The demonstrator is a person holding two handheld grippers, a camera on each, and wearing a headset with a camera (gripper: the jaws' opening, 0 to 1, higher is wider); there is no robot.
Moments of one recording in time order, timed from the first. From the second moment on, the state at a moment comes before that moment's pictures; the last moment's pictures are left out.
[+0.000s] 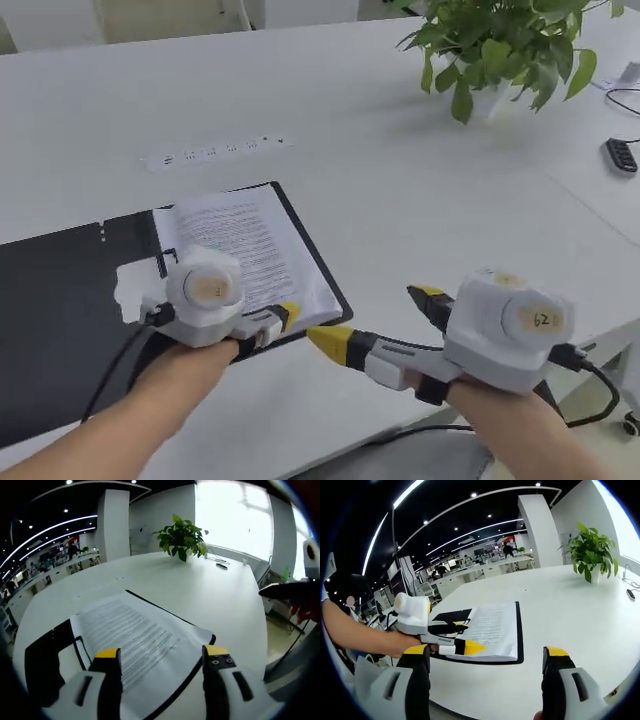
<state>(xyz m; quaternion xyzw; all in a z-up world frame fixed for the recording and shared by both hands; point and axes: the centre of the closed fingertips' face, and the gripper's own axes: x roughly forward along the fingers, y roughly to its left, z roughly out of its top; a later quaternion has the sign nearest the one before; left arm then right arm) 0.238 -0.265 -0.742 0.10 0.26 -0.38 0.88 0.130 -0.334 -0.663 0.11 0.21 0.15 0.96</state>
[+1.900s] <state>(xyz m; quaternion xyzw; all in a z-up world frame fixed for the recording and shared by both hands) 0.261 -0.269 -0.782 0.13 0.23 -0.34 0.90 0.208 -0.325 -0.744 0.19 0.31 0.13 0.92</state>
